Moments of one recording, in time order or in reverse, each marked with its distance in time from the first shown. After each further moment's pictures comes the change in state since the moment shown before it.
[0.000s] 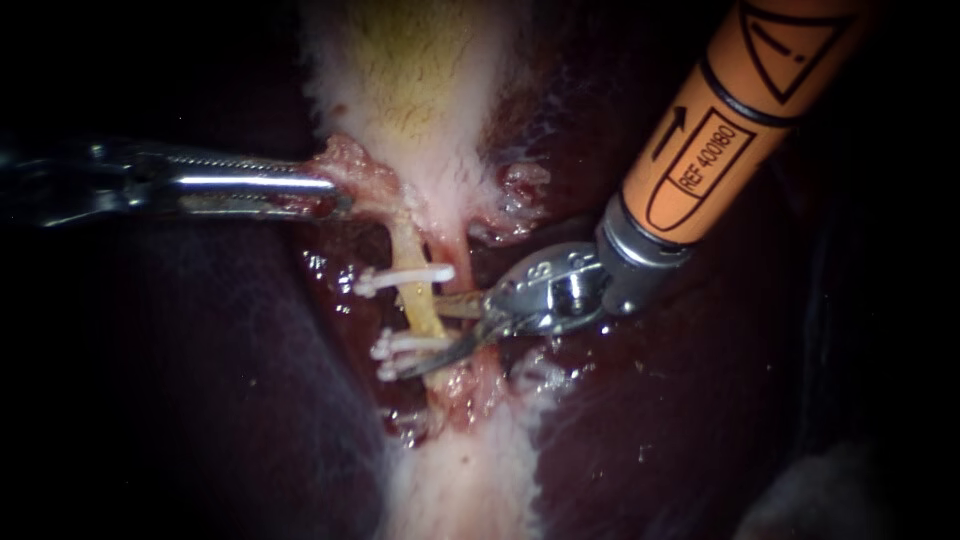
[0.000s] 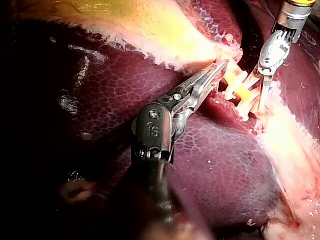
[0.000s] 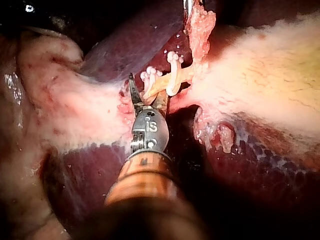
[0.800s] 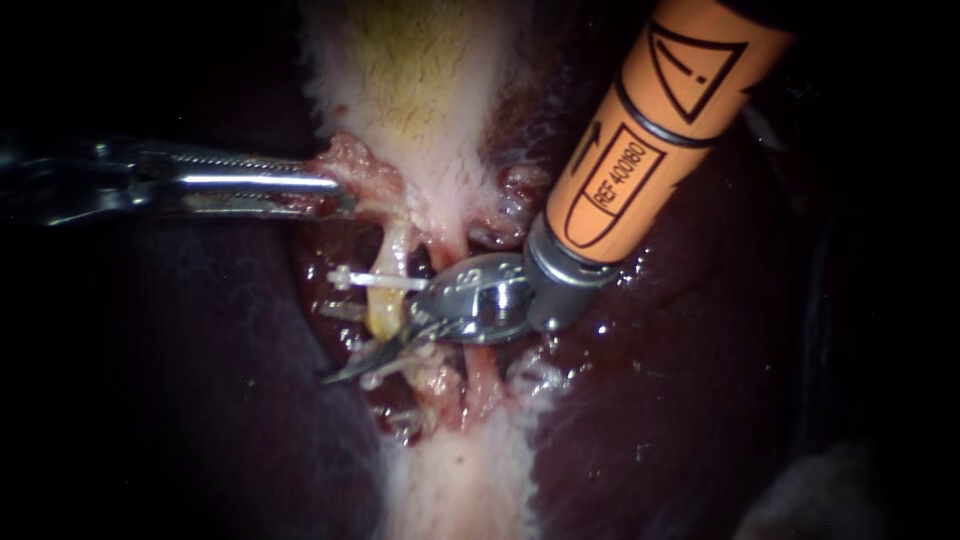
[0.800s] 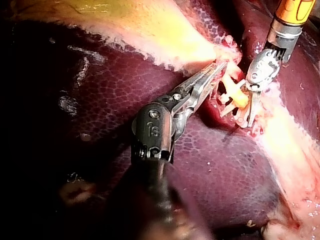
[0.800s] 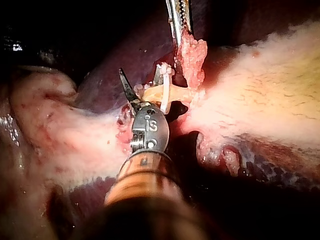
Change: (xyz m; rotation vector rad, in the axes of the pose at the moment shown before) right arm 0.003 0.001 0.005 0.041 0.141 0.141; left arm 0.000 0.000 0.000 0.001 0.000 0.000
